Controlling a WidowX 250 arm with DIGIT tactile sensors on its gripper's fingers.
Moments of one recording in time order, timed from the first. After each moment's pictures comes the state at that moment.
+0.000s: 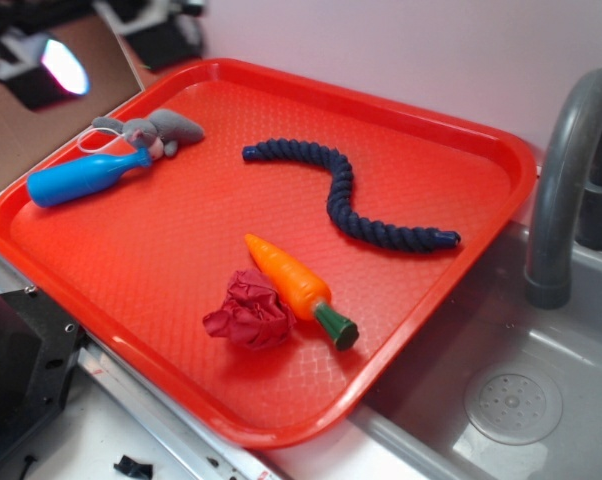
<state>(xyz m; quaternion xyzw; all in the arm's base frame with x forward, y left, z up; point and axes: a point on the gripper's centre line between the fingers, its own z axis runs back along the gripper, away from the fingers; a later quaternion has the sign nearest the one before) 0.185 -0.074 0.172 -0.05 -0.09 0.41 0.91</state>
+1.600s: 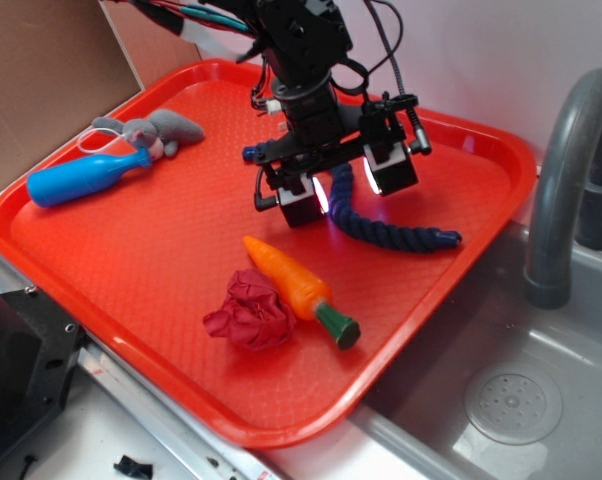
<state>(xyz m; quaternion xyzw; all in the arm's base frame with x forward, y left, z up) 0.286 -0.101 0.025 -0.08 -0.05 0.46 0.88</state>
